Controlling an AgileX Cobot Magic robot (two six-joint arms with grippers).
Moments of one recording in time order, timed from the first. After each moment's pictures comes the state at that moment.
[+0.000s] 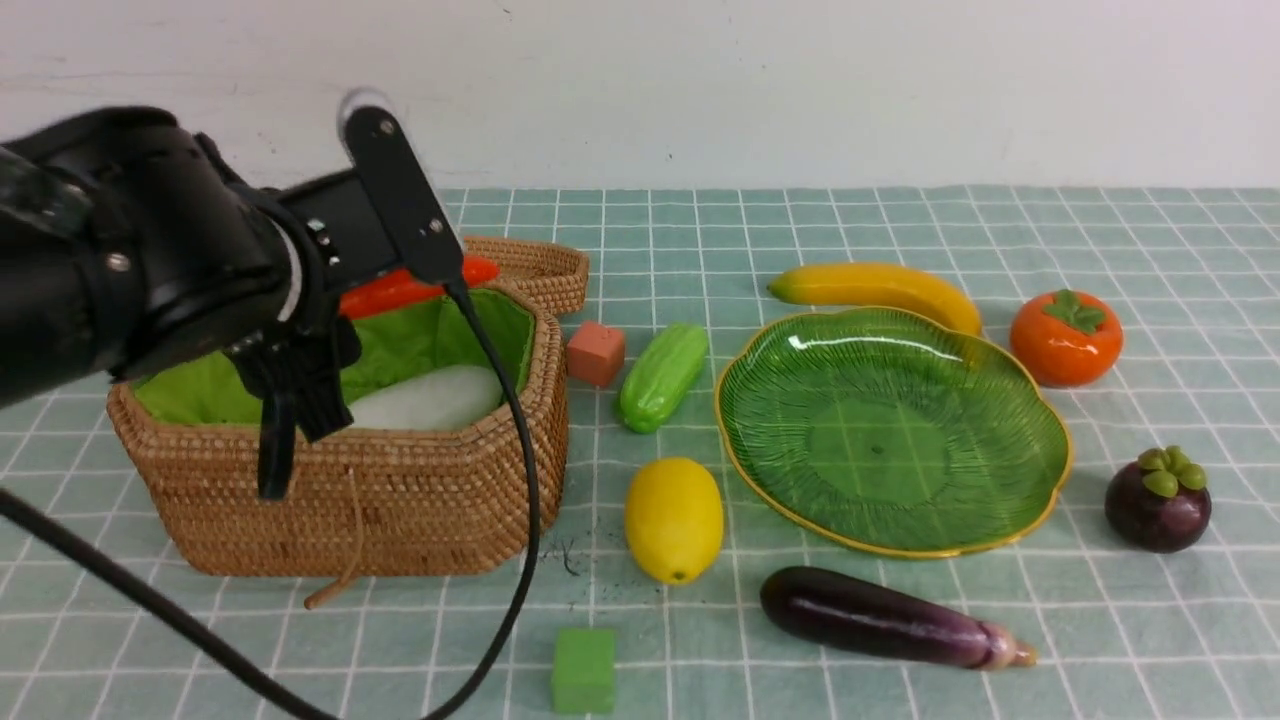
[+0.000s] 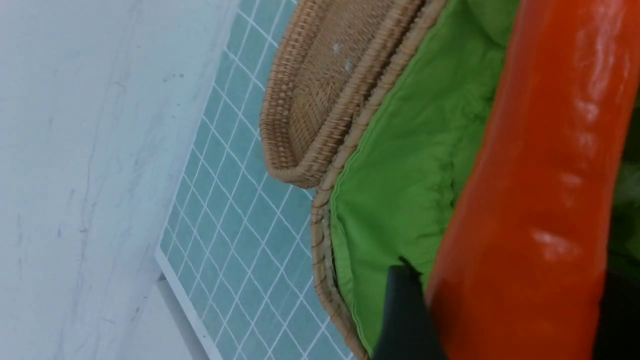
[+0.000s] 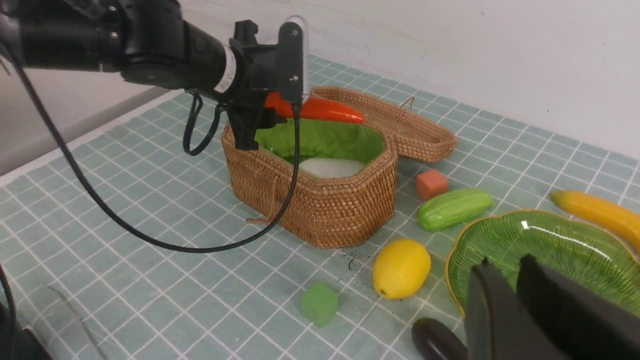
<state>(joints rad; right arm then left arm) 0.41 0.56 -1.16 0.38 1.00 -0.26 -0.48 1.49 -1.12 0.83 0.69 0.08</state>
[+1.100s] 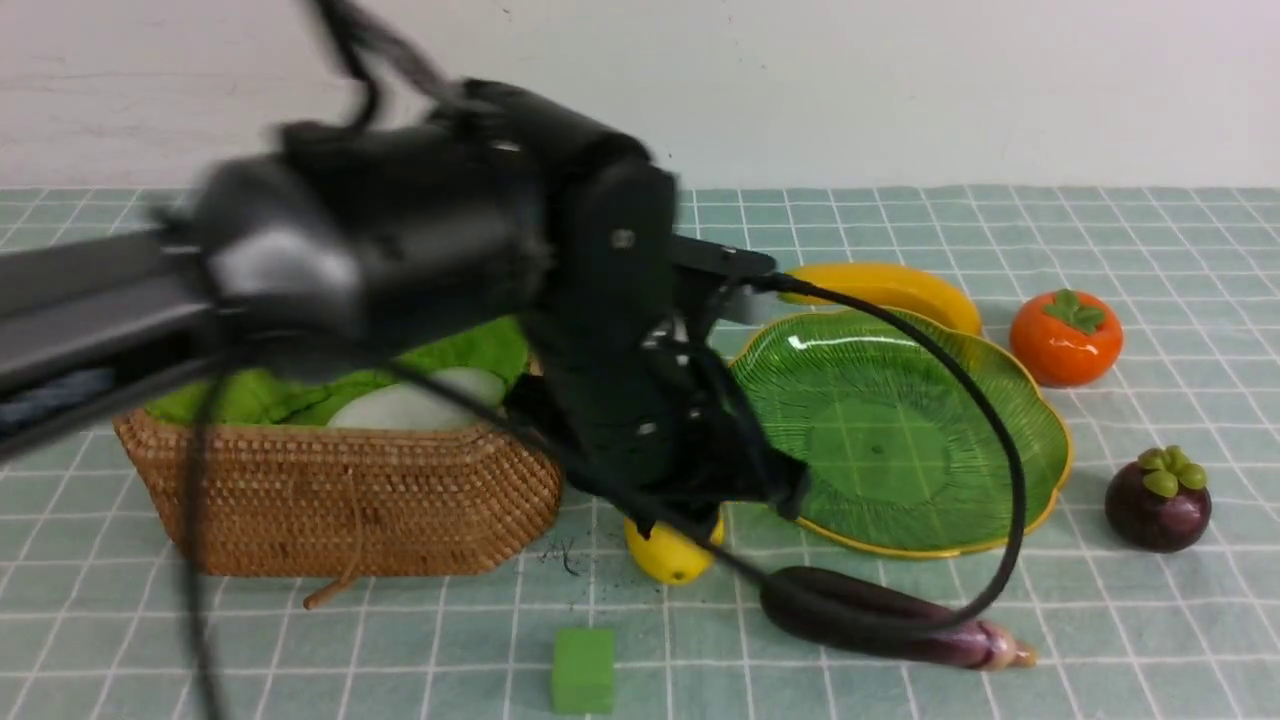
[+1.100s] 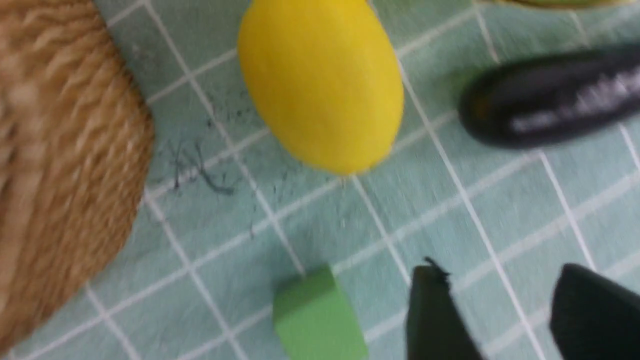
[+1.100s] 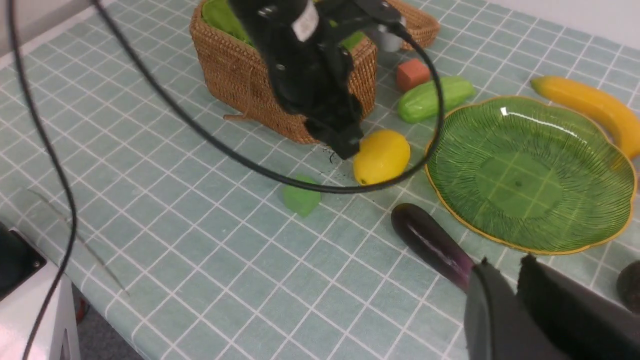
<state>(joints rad) 0.41 0.56 -1.24 0.28 1.27 -0.18 -0.74 1.86 -1.59 0.01 1.00 -0.32</state>
